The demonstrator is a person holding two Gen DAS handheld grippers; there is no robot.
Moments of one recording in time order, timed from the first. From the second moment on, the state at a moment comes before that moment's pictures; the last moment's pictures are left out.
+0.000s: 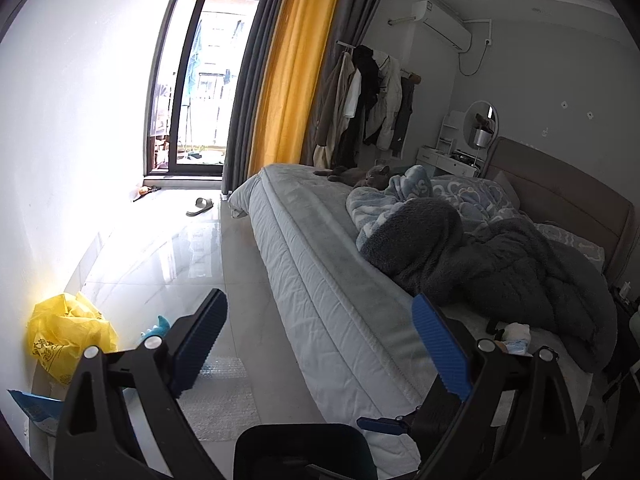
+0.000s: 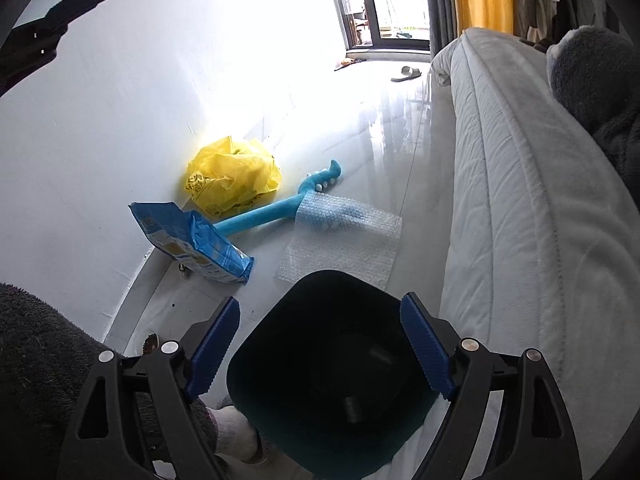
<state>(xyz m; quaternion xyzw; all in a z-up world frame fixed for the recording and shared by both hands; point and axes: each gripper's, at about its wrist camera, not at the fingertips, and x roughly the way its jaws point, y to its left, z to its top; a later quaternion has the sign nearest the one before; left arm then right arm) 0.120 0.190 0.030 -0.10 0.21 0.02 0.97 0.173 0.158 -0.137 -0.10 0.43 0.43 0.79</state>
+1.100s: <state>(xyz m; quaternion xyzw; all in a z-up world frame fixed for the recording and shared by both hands) 0.151 0.061 0.020 -0.06 0.23 -0.08 0.97 0.207 -0.059 -0.084 -0.02 0.37 0.28 0.89</state>
